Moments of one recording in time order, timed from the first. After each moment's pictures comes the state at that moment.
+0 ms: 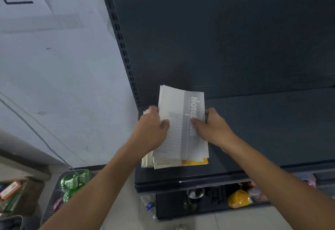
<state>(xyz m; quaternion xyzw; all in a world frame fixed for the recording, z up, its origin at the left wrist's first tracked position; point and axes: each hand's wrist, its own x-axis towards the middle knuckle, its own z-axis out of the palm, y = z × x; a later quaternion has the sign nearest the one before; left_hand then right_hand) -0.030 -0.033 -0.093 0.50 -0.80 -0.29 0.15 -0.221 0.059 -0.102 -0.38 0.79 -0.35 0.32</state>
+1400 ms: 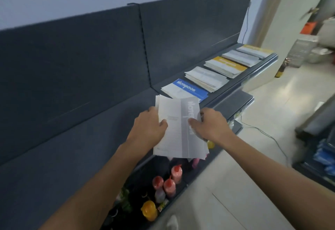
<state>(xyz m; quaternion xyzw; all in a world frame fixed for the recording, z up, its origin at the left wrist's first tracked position) -0.535 0.296 -0.057 0.23 -0.95 -0.21 0.10 -0.646 0.467 -0.073 -0.21 0.94 -0.27 0.07</state>
